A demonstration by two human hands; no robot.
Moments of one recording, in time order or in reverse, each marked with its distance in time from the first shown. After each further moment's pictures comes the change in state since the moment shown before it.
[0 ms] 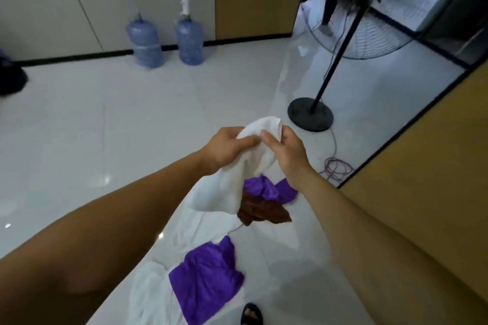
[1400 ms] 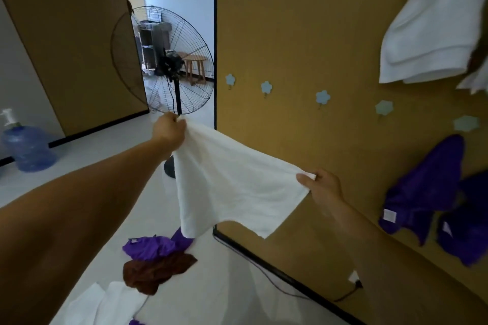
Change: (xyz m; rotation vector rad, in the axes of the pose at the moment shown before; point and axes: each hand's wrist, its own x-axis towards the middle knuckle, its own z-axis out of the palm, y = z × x) left_hand -0.106 0.237 0.271 0.396 0.252 0.436; right_hand -0.393 0.006 -0.395 -0.035 0.907 0.010
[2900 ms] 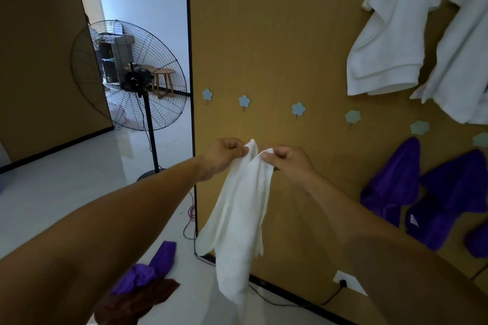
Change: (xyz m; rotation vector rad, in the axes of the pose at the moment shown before) left_hand -0.047 0.070 0.057 -0.491 -0.788 0.246; right_hand -0.017 -0.111 0.032 -0.023 -0.226 -0.215
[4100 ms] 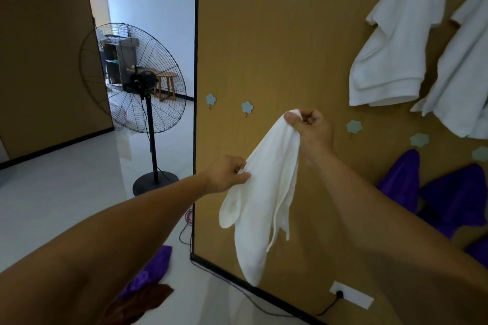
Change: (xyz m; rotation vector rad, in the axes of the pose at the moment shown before) left_hand -0.008 -0.023 0.003 0.401 -0.113 0.143; right_hand 0.029 -0.060 -0.022 0.132 0.450 -0.188
